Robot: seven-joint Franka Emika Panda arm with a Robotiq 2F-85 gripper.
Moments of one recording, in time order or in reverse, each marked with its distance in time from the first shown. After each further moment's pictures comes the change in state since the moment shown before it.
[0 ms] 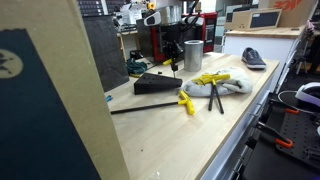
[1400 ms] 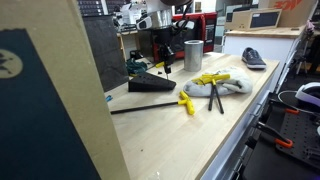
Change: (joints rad) arm 0.002 0.114 0.006 0.135 0.020 -0.052 0.058
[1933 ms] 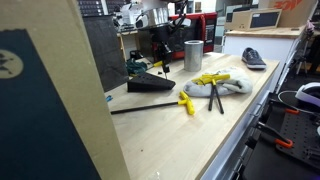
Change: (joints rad) arm 0.000 0.032 0.010 0.071 0.025 -0.084 -0.016
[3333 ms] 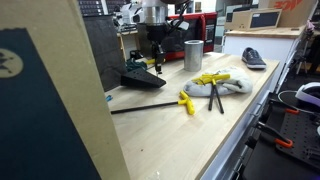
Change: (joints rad) arm 0.000 -0.033 0.018 -0.068 -0.042 0.208 0.160
